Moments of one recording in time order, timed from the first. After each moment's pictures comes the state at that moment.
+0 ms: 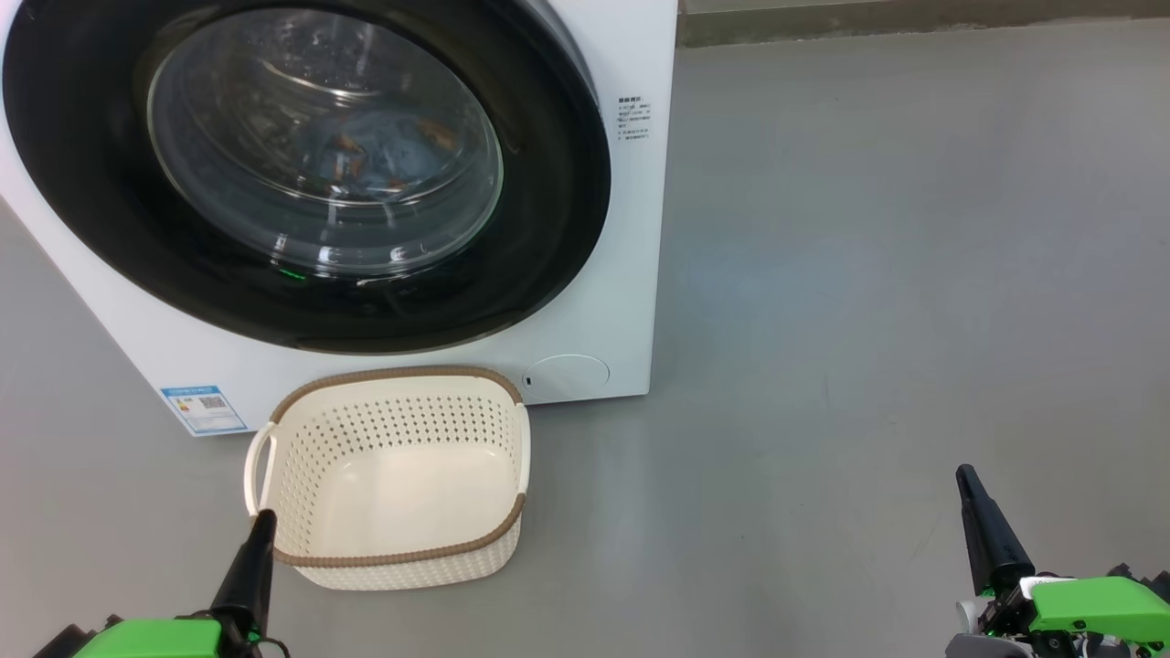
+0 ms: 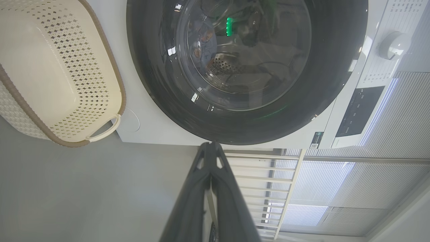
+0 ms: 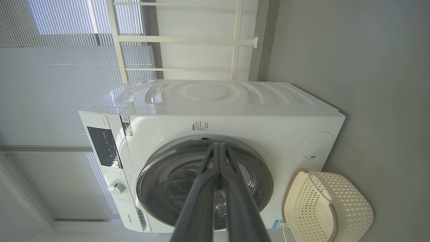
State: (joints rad) left arm -0.07 0.04 0.07 0.26 -1.61 -0.12 0.11; right arm -0.07 -0.05 -0.14 0.27 1.60 0.13 0.11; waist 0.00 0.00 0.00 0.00
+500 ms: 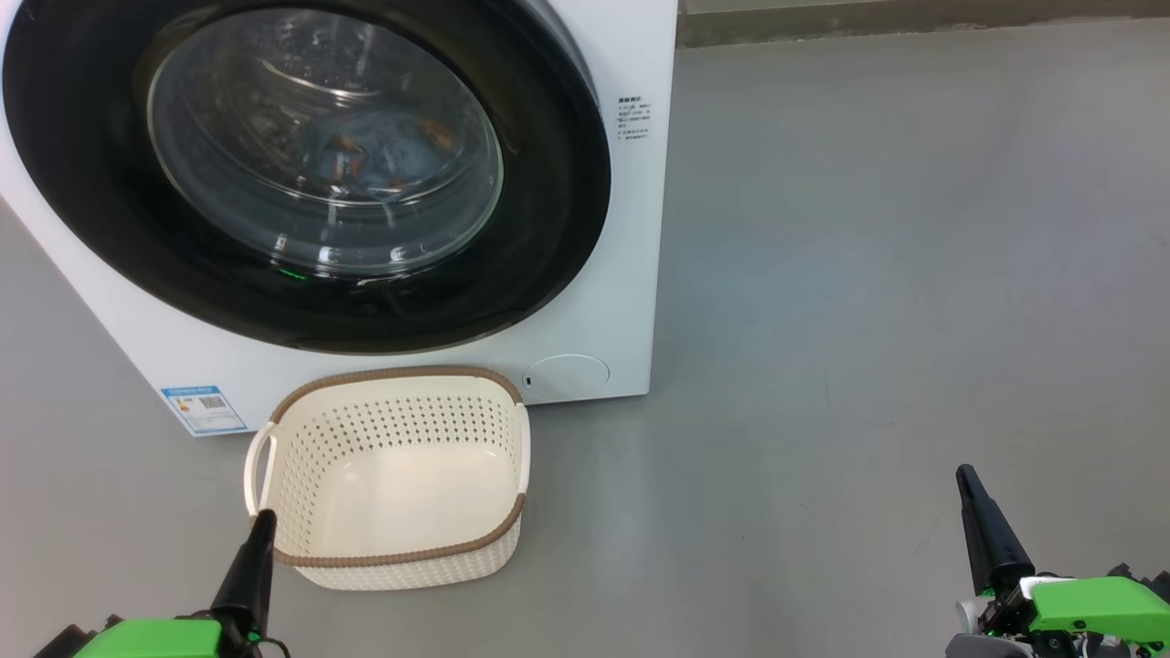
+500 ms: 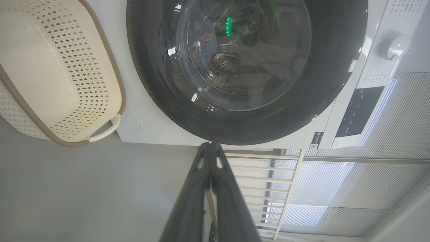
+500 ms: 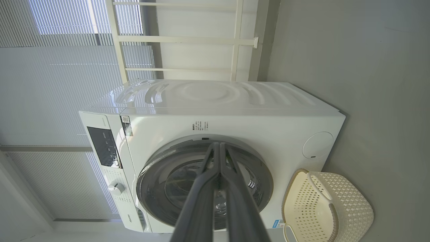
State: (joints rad) left arm -0.07 0.04 0.07 0.26 -1.61 -0.12 0.11; right arm -0.07 -0.05 -0.14 0.27 1.60 0.13 0.11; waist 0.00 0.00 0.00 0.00
